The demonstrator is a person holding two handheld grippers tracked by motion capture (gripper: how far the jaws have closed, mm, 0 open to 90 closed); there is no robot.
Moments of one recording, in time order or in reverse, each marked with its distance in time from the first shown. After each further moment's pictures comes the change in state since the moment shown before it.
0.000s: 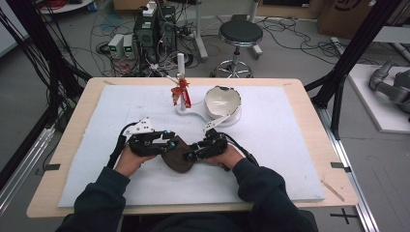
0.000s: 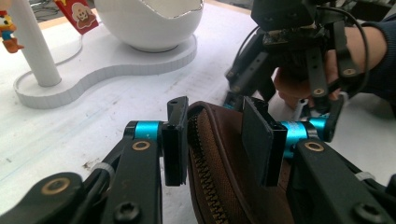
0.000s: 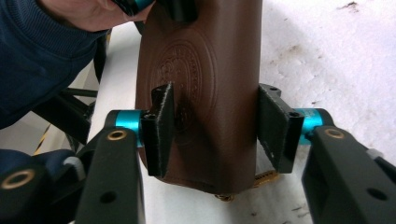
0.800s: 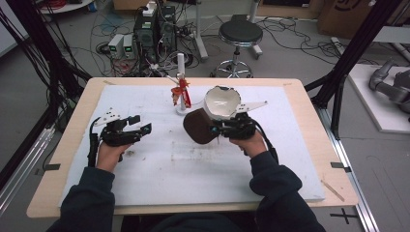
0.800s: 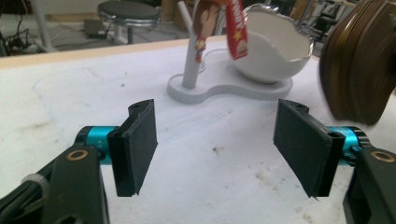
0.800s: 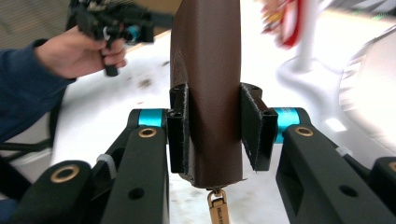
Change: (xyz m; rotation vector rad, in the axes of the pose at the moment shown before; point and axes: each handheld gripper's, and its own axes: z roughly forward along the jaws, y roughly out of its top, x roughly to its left) left arm 0.045 -0.015 -0.057 -0.141 0.309 -0.202; right arm 0.016 0.016 -0.101 -0.246 -0.297 -0.080
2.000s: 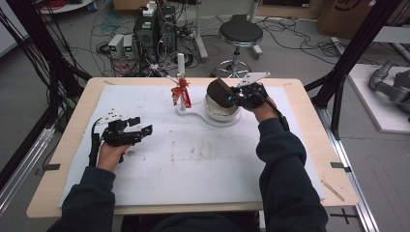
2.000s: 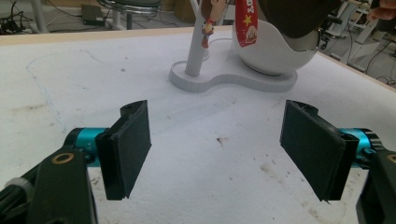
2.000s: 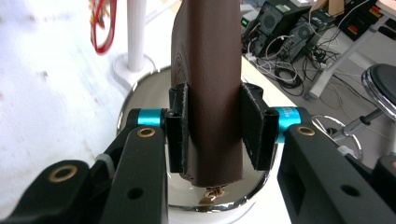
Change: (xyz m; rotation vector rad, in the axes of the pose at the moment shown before) left arm 0.005 -0.005 0.005 0.023 -0.007 -0.029; right arm -0.061 0.064 -0.015 0.186 -0.461 -0.346
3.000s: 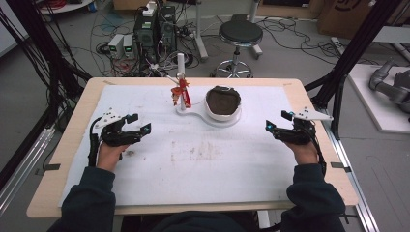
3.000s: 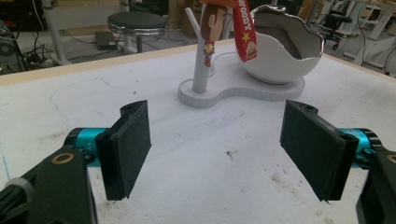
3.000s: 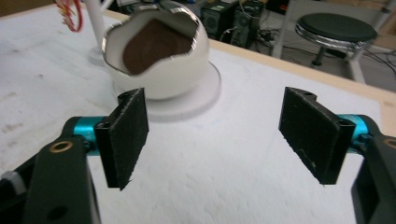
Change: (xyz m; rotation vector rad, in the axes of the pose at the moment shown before) left arm -0.005 0.004 -0.005 -0.062 0.042 0.106; right arm 0.028 -0.123 -0.118 -0.126 -0.190 0.395
